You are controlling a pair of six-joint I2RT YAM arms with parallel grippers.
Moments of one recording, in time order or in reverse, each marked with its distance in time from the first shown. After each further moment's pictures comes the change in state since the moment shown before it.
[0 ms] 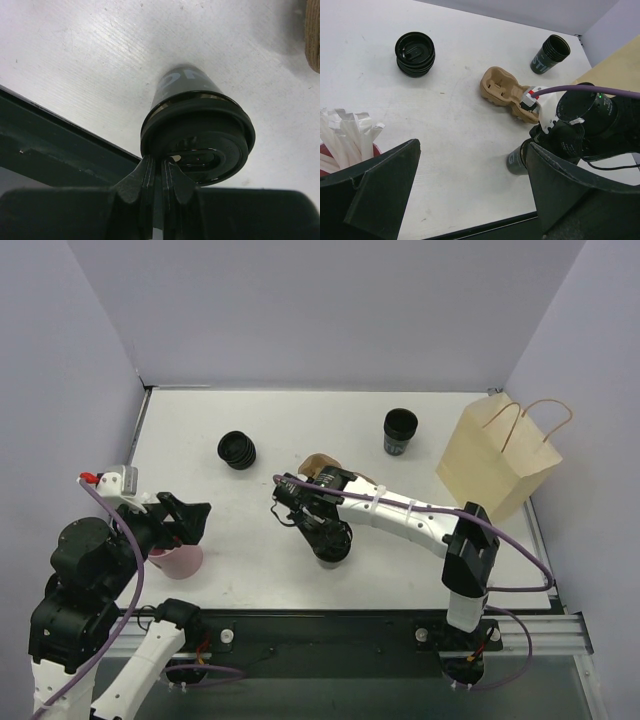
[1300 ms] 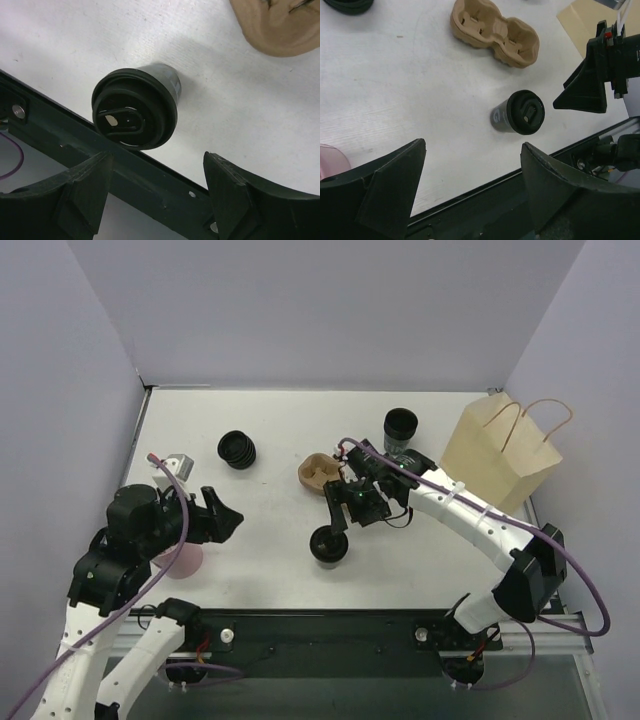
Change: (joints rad) left arm -0.019 0.124 -0.142 0.032 0.220 0.008; right arm -0.291 -0.318 -0.256 0.168 -0.224 -0.024
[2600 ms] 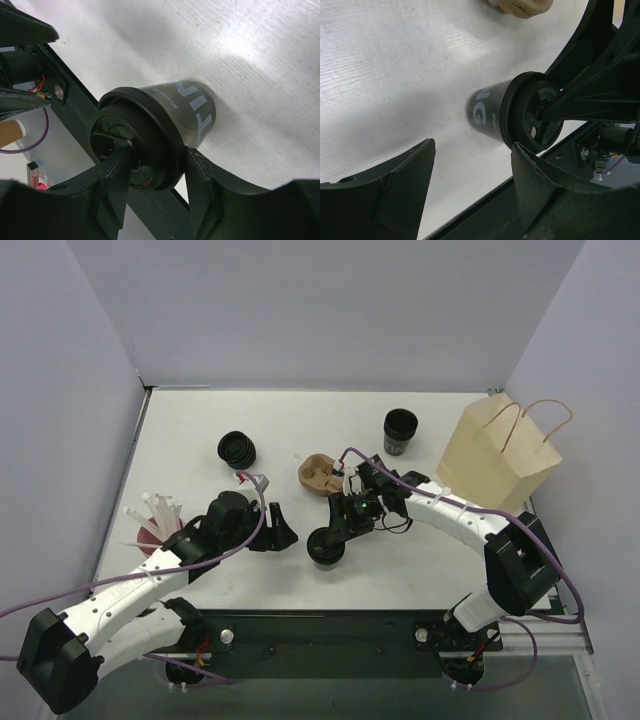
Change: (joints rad) left arm -0.369 0.296 -0.452 0.592 -0.095 -0.248; right arm -0.141 0.034 -0.360 0.463 -0.422 -0.078
